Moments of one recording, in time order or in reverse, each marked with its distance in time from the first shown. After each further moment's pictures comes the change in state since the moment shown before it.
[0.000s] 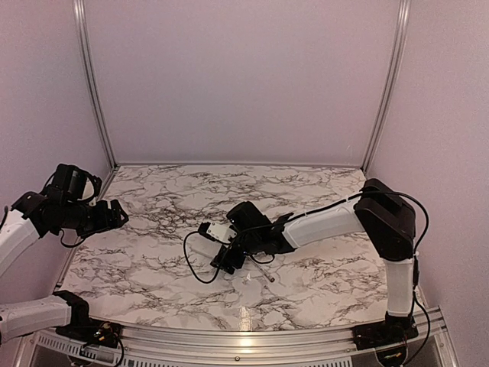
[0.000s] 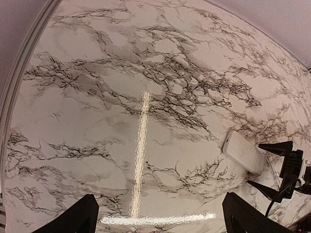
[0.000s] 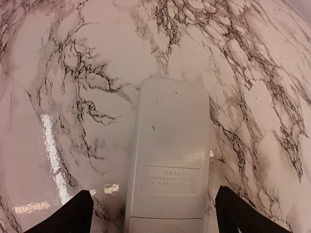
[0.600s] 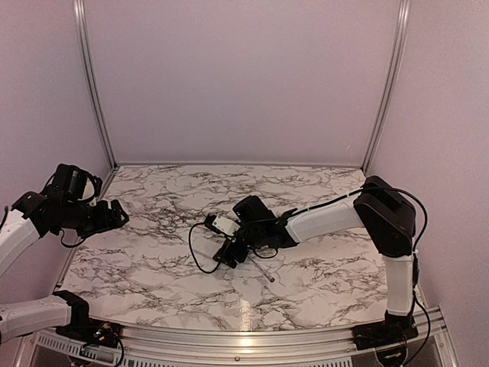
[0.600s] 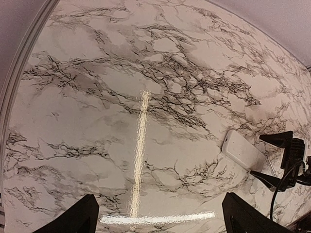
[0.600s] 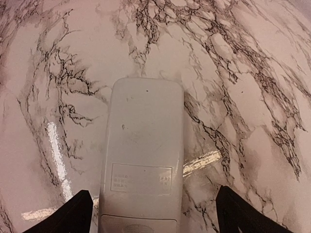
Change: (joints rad) left arm 0.000 0.002 0.000 0.000 0.008 0.000; right arm -0.054 0.007 -0.001 0.032 -0.057 0.035
